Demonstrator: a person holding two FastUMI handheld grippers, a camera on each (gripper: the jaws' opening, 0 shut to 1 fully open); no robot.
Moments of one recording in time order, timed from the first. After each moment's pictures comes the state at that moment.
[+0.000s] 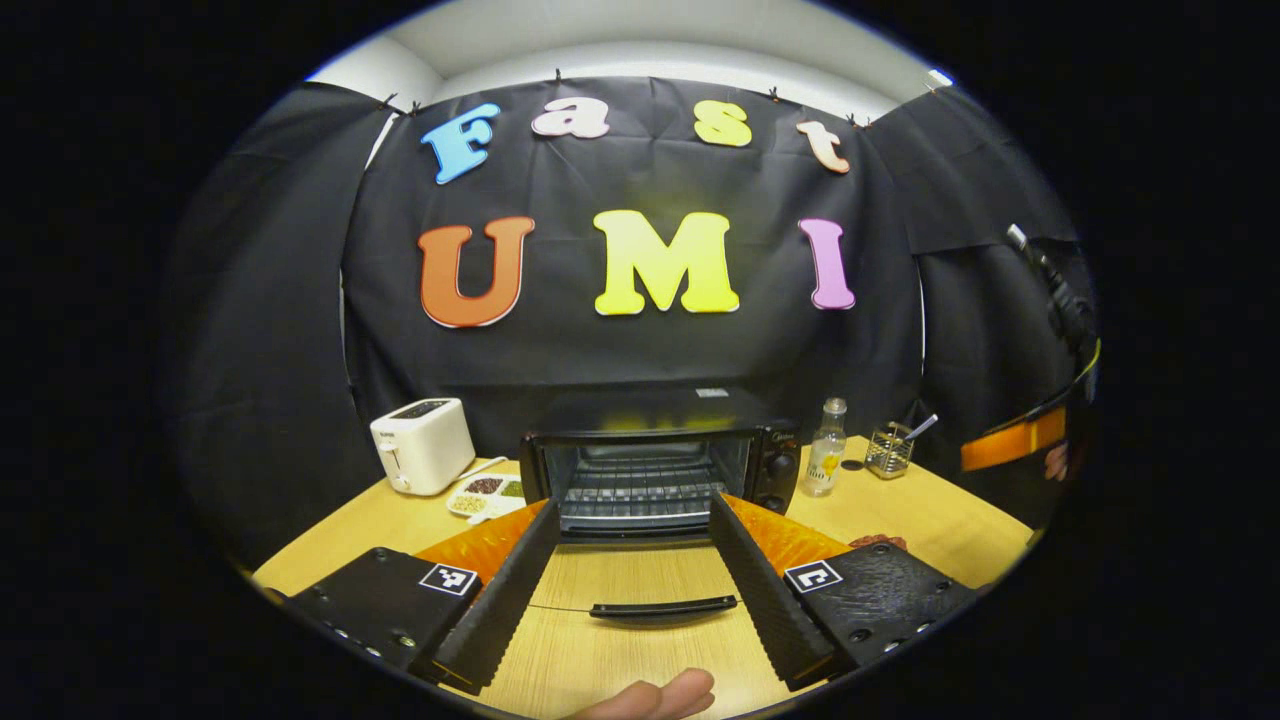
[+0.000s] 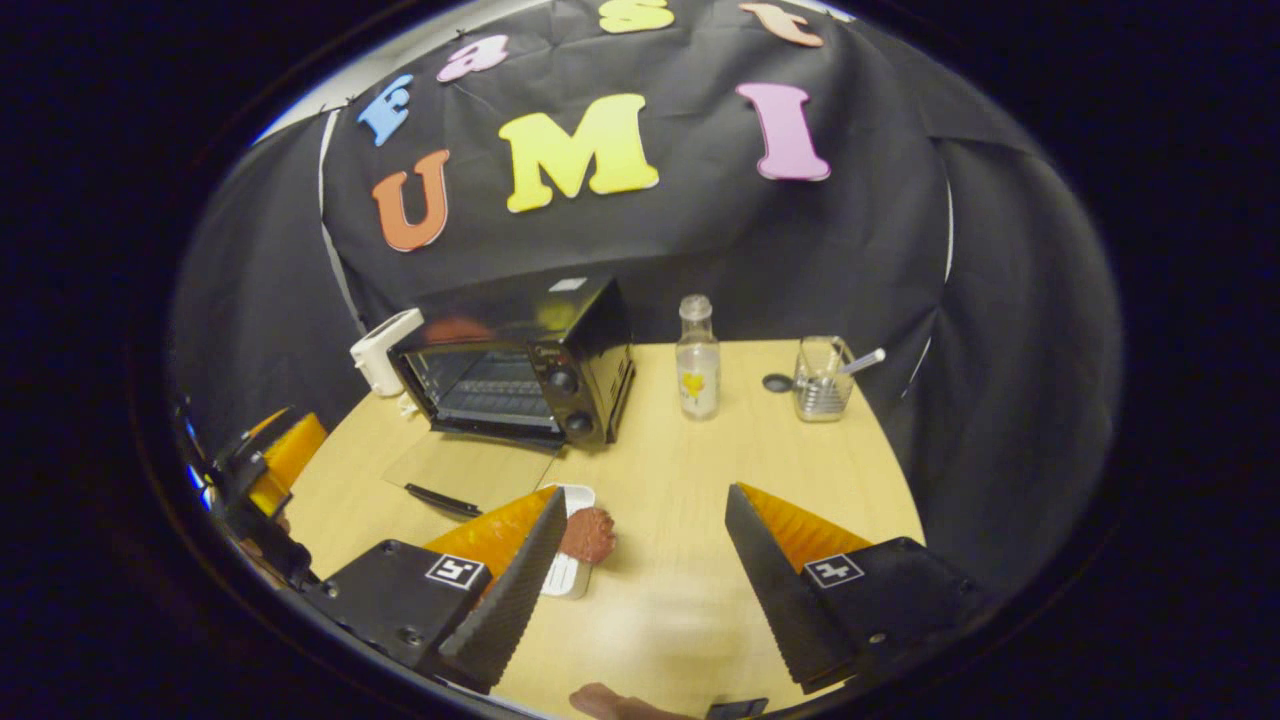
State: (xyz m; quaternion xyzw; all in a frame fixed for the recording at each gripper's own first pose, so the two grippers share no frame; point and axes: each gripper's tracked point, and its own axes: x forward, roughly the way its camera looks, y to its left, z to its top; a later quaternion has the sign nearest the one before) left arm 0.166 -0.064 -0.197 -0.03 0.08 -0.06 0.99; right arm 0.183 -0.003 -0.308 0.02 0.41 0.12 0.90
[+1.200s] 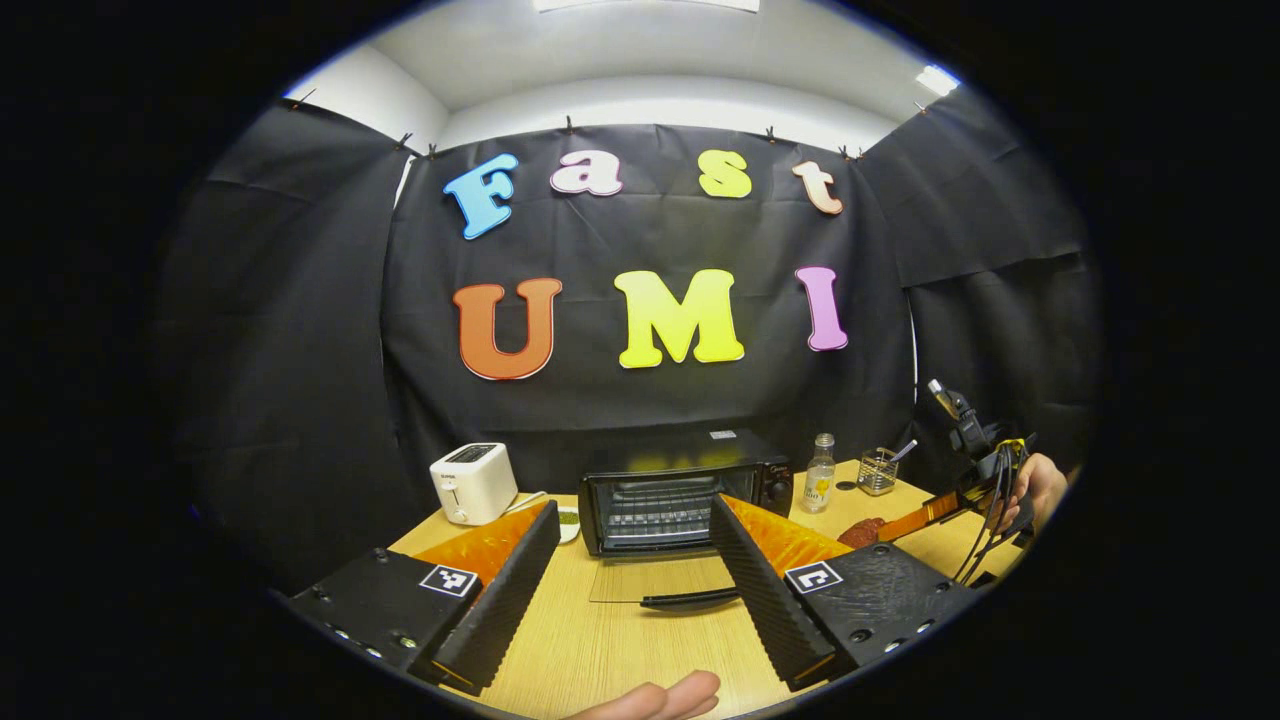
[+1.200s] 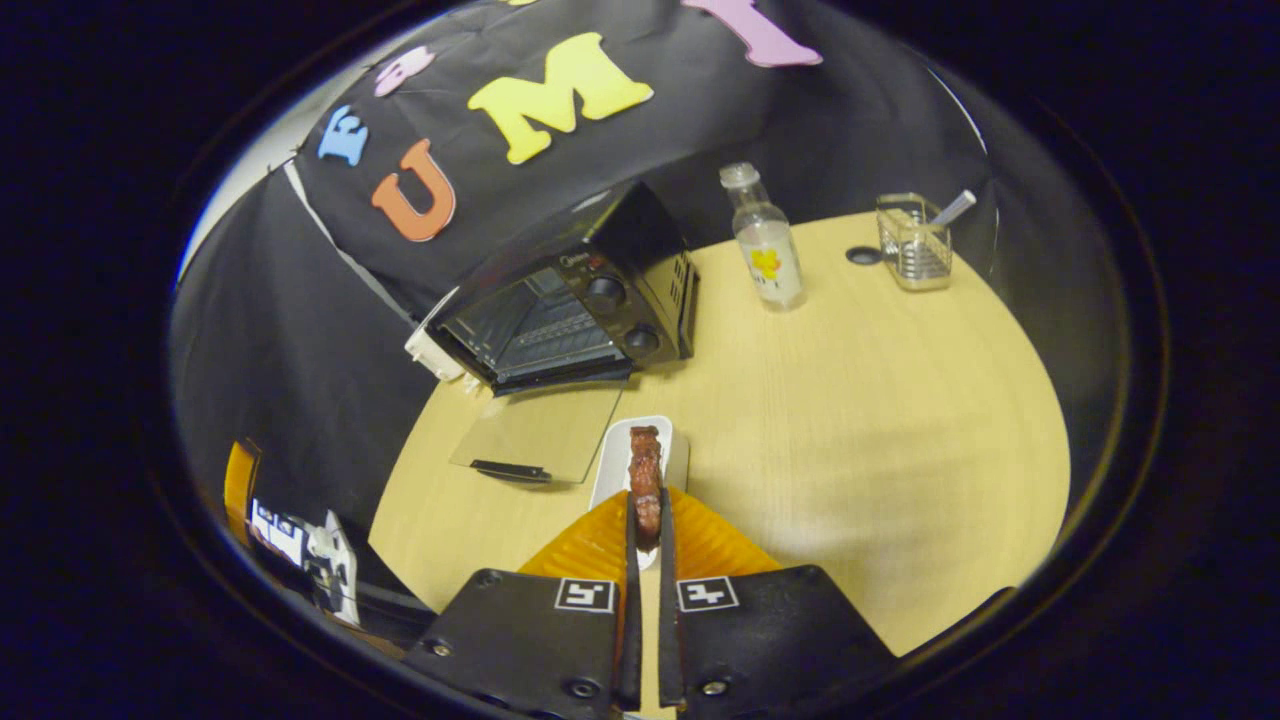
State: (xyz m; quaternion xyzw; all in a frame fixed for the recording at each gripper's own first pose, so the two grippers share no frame) left arm 0.081 -0.012 -0.130 -0.01 0.04 -0.05 1.00; right arm 0.159 0.049 -0.364 0.12 0.47 0.19 0.85
